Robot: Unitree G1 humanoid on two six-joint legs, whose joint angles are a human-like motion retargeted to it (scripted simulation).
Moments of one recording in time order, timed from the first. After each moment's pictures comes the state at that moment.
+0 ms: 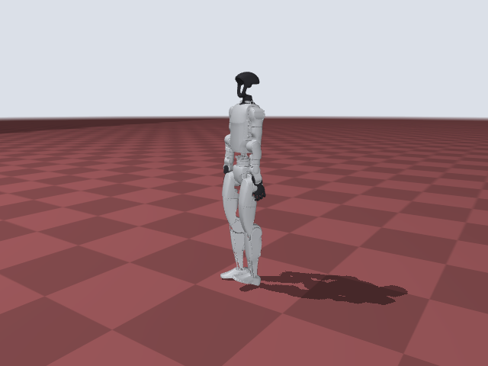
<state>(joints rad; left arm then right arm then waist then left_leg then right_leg) 0.03 0.03 0.12 1.59 0.20 0.27 -0.24 0.00 -0.12 0.02 1.55 -0.53 0.03 0.13 -0.05 -0.03 -0.14 -0.02 -0.09 -0.02 -0.01 -0.45 -0.03 -0.04 -0.02 -0.46 0.01 0.00 -0.01</state>
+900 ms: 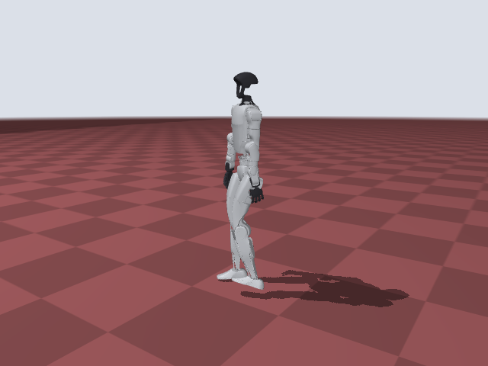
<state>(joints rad) -0.01 0.07 0.13 1.54 0.21 0.26 -0.24 -0.06 -0.16 -0.02 1.53 -0.51 0.01 0.13 -0.03 -0.18 -0.13 -0.34 -0.28 -0.58 0.53 -0.47 0.26 -0.21 -0.11 -0.32 0.01 0.11 0.00</state>
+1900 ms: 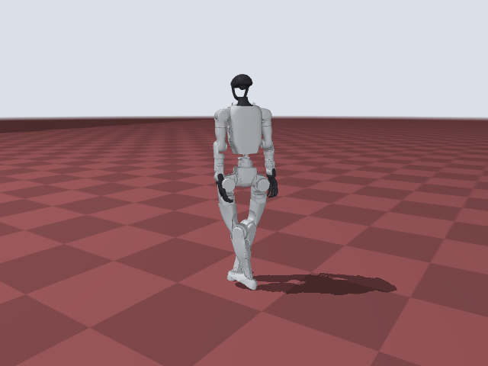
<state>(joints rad) -0.06 0.06 0.13 1.54 0.20 0.27 -0.21 -0.09 -0.14 -0.03 1.51 -0.43 0.05 0.05 0.06 -0.07 0.00 0.11 -0.12 0.71 0.00 -0.61 0.26 -0.11 -0.06 -1.12 0.12 -0.27 0.01</state>
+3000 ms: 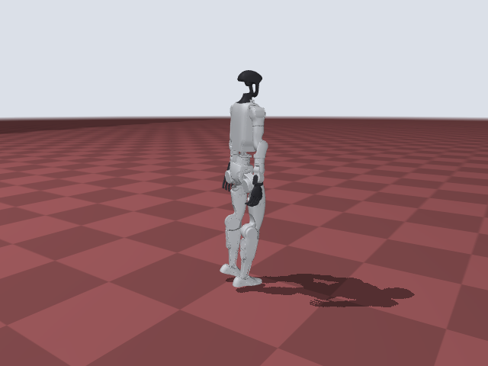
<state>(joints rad) 0.00 0.08 0.08 1.46 0.27 0.28 -0.26 -0.02 -0.18 -0.05 1.62 -0.37 0.08 0.10 -0.06 0.00 -0.05 -0.05 -0.14 -0.17 0.00 0.32 0.11 -0.12 0.01 0.00 0.14 -0.04 -0.03</state>
